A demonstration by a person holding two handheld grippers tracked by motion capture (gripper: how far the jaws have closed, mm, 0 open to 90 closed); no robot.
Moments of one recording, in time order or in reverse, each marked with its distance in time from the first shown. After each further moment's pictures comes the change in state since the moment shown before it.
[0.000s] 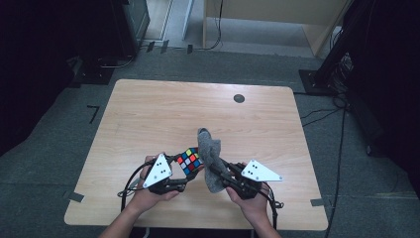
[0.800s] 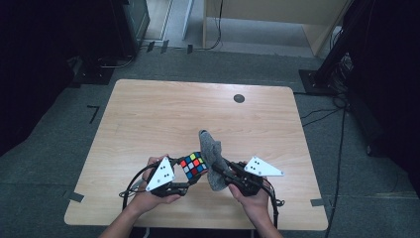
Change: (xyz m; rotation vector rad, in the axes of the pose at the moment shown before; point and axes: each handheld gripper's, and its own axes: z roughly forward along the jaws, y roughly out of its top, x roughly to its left) left arm -0.009 0.000 0.003 0.012 -0.057 0.058; right arm -0.014 -0.005 0.001 0.018 0.016 0.087
